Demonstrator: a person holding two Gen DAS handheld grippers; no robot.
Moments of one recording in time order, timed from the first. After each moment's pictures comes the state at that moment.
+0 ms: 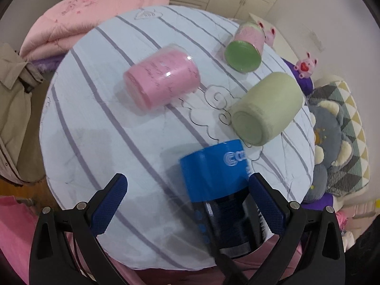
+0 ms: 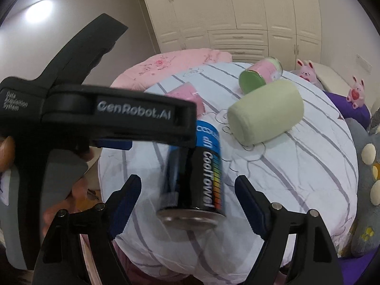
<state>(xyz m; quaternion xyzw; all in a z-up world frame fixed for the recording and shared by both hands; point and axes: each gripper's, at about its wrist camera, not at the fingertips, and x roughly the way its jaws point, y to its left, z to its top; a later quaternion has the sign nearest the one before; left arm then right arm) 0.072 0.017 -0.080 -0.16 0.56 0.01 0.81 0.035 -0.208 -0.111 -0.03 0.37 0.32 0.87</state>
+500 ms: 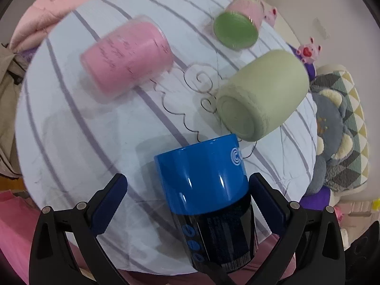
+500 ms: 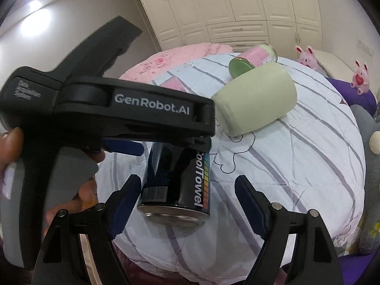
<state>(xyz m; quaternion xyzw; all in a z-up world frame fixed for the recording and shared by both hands) 0.098 -0.009 -0.106 -0.17 0.61 -0.01 0.77 0.055 -0.228 -0.127 0.00 0.39 0.34 0.86</state>
